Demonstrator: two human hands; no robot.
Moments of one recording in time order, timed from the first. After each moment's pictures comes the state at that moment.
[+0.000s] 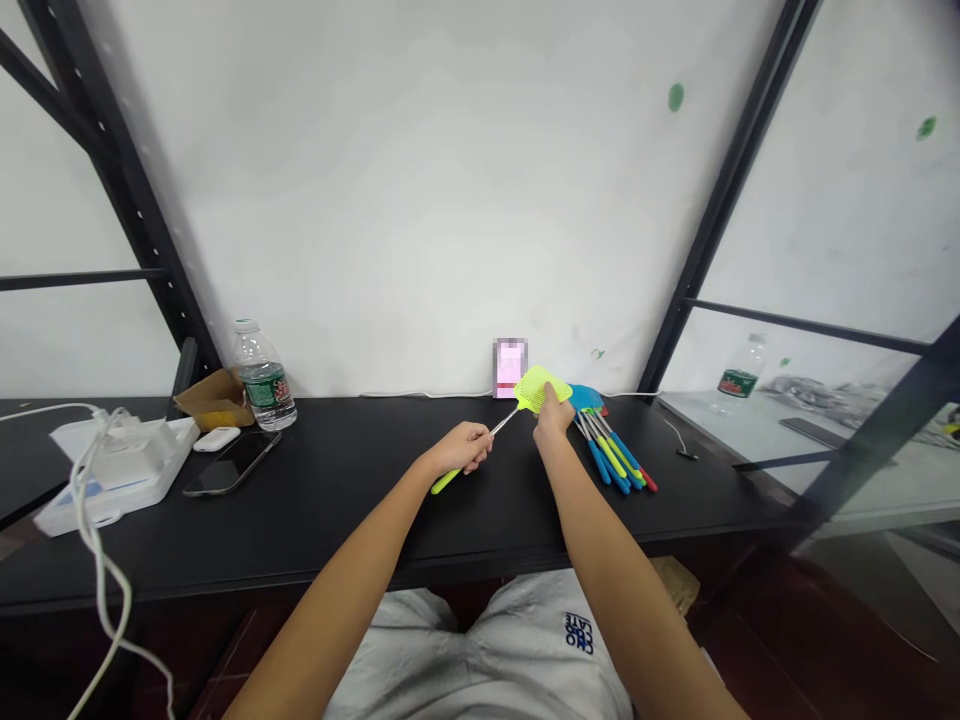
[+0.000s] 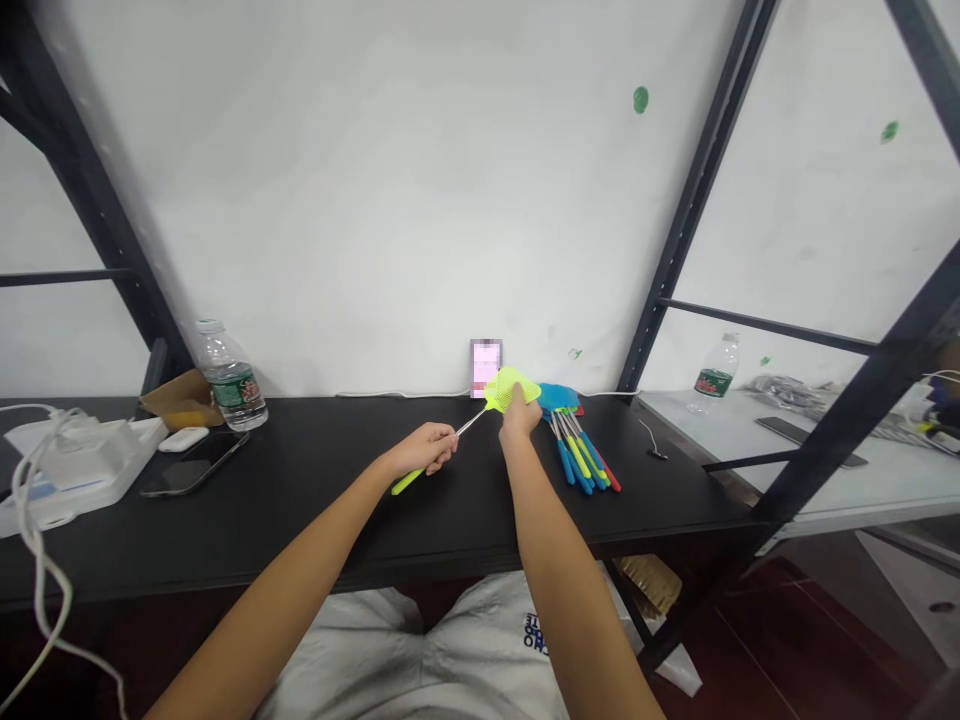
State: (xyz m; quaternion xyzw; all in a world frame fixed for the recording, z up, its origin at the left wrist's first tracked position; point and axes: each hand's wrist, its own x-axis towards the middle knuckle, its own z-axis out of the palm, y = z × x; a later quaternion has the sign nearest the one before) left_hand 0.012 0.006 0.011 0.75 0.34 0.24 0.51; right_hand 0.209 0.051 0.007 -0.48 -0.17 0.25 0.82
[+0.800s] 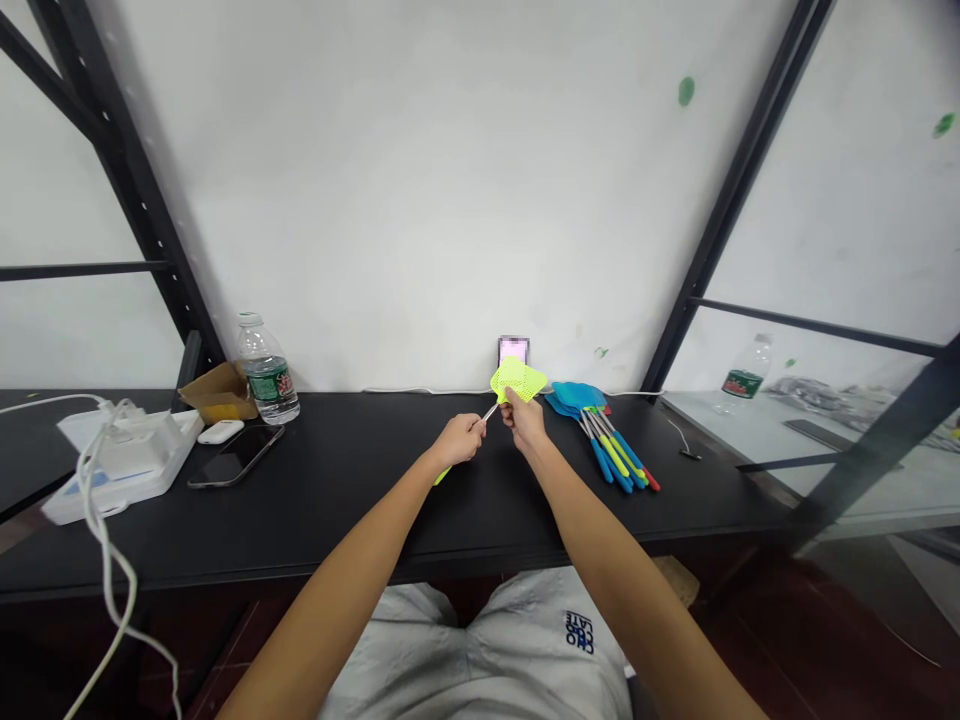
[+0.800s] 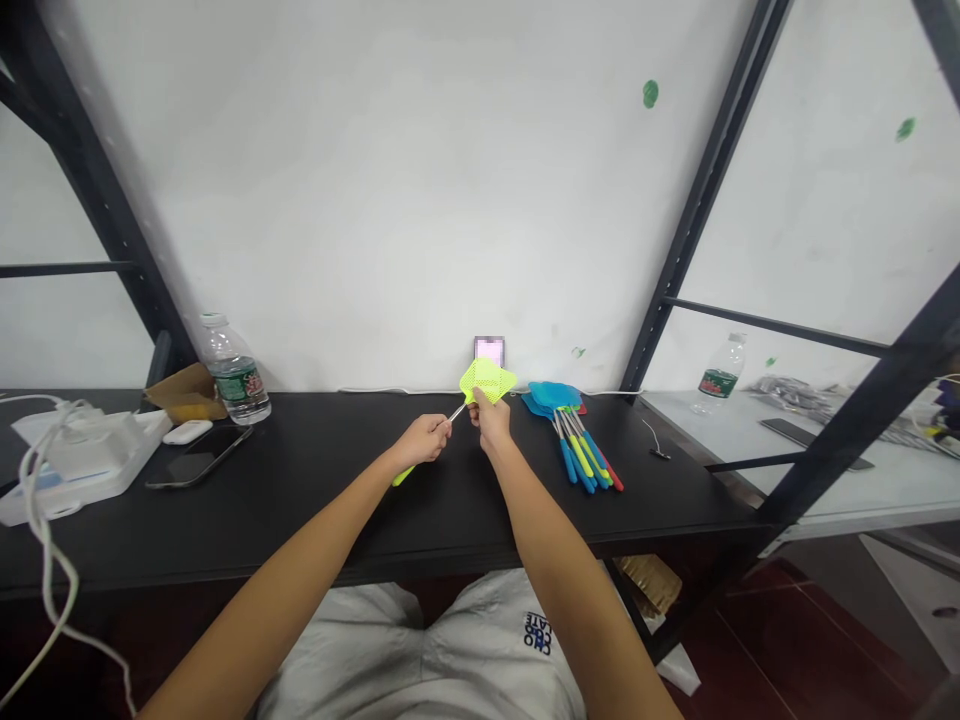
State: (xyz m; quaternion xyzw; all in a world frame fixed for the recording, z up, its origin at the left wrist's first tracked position) left_hand 0.017 0.024 -0.006 0.71 0.40 0.33 0.47; right_hand 0.163 0.035 0.003 -0.38 -0.34 0.45 0.73
